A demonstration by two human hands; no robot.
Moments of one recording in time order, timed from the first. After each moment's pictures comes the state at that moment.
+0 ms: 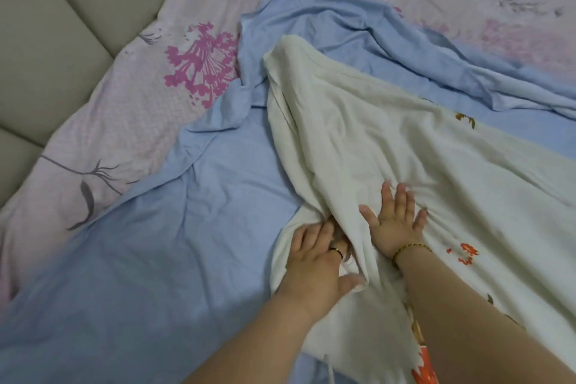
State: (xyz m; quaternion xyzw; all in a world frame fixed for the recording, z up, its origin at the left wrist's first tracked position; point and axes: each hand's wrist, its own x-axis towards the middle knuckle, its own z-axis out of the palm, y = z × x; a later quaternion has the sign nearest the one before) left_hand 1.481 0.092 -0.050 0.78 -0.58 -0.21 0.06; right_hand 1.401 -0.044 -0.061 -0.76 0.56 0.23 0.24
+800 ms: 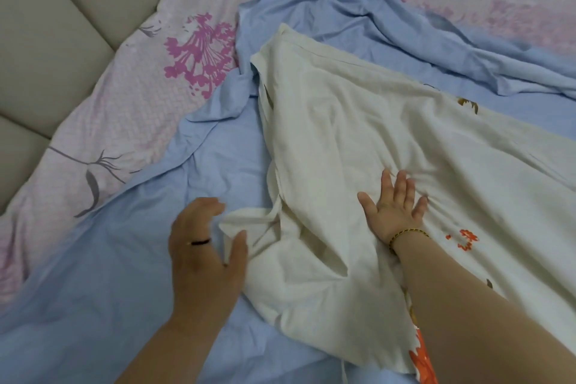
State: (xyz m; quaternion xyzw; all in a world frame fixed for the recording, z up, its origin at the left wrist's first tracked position) left_hand 1.539 0.159 -0.008 0.83 -0.37 -0.03 0.41; right_hand 1.399 -0.044 -0.063 -0.76 0.56 0.23 0.24
